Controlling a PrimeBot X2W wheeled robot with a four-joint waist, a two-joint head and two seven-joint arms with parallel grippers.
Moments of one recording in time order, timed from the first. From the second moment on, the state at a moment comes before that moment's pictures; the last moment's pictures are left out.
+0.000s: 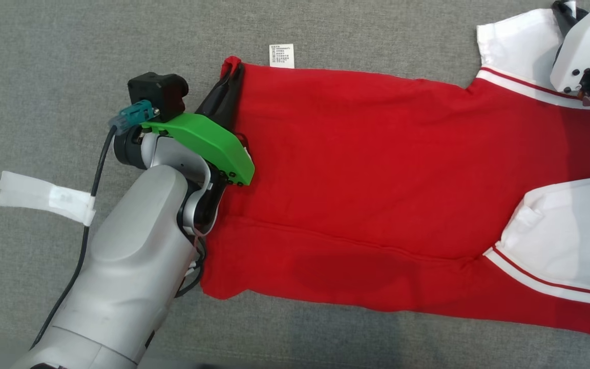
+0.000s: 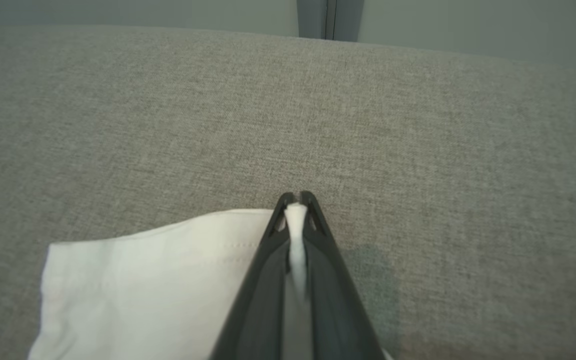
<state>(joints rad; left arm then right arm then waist) -0.77 0.03 -0.62 0.56 -0.77 0.02 -0.16 -0.96 -0.43 0.46 0.78 0.54 0.04 0.20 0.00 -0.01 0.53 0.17</state>
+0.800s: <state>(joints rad) -0.63 0.10 -0.58 0.60 -0.80 -0.04 -0.22 -0.76 -0.37 0.42 0.76 0.62 0.11 -0.18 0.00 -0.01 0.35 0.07</state>
